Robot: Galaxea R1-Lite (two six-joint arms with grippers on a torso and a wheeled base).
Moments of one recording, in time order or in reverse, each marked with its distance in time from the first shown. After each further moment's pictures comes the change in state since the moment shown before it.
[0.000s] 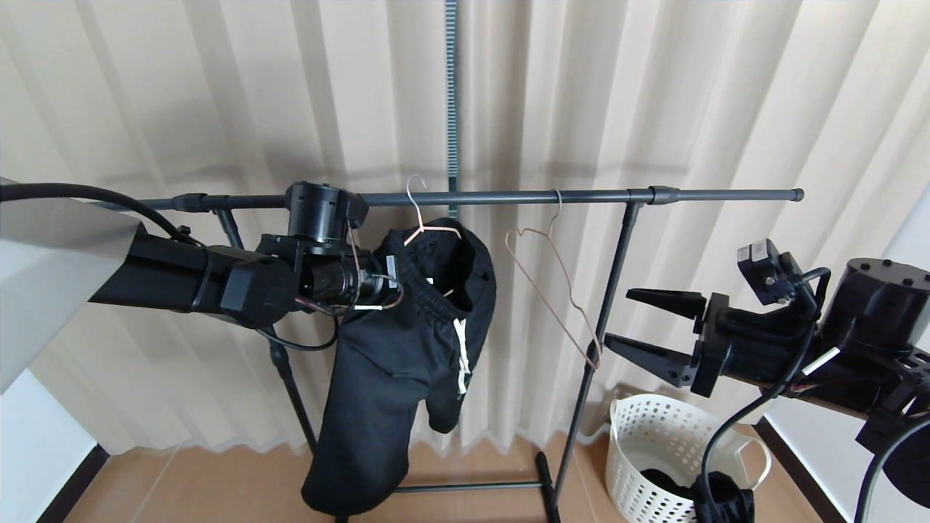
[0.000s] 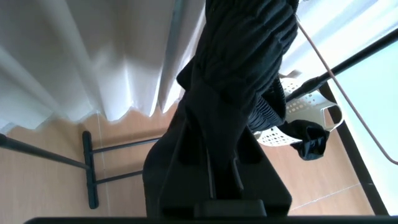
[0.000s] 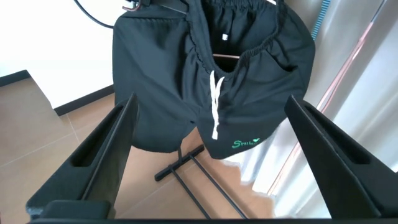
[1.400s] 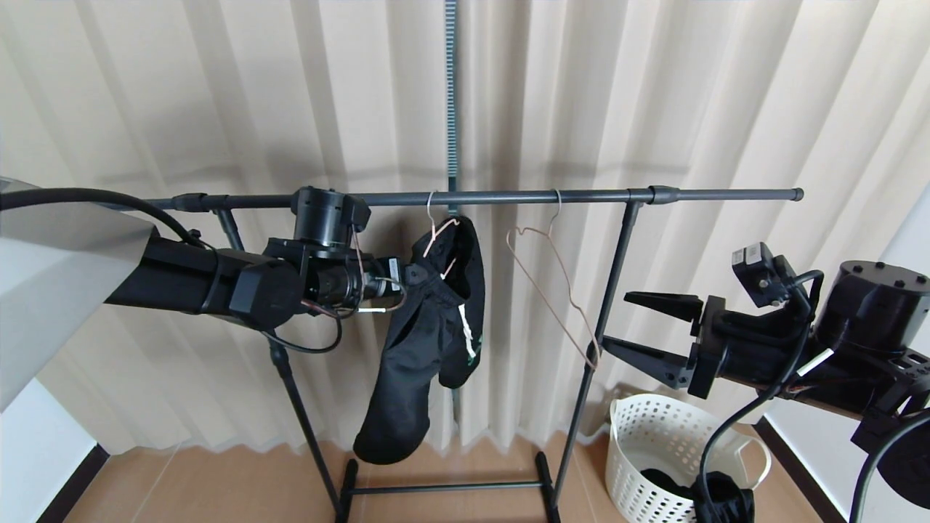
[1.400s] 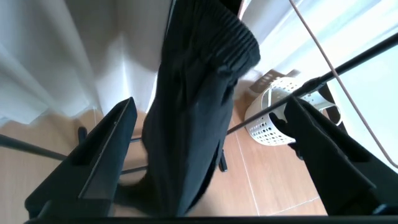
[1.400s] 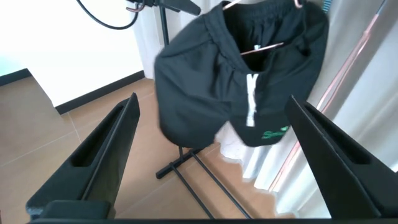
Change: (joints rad) left arm -0.005 0.011 0.000 0.004 0.004 -0.021; right arm 0.000 0.013 0.000 -0.001 0.000 -0.001
